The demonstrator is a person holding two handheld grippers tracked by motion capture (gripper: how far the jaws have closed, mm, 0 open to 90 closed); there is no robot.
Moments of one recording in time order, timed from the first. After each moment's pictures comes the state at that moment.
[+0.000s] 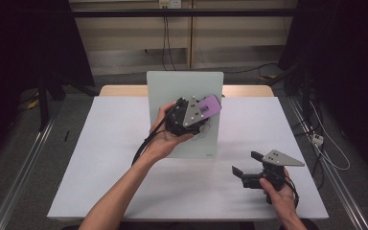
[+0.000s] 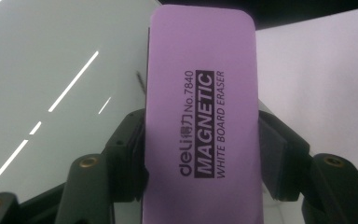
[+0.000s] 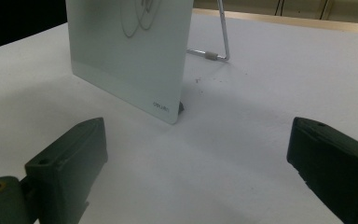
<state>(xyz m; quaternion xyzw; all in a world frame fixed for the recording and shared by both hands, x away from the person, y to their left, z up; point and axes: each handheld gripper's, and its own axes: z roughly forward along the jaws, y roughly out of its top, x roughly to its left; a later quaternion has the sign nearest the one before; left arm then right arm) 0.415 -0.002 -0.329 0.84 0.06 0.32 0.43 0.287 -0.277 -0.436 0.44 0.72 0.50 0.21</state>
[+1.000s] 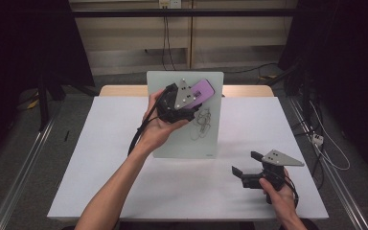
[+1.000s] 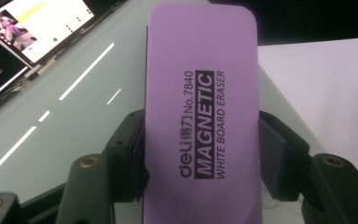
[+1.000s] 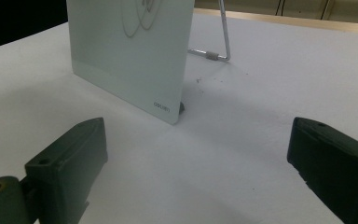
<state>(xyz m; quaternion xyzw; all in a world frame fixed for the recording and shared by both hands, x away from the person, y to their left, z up) 0.429 0.013 -0.293 0.83 0.11 0.32 0.44 0.287 -0.276 -0.436 0.44 0.72 0.50 0.21</state>
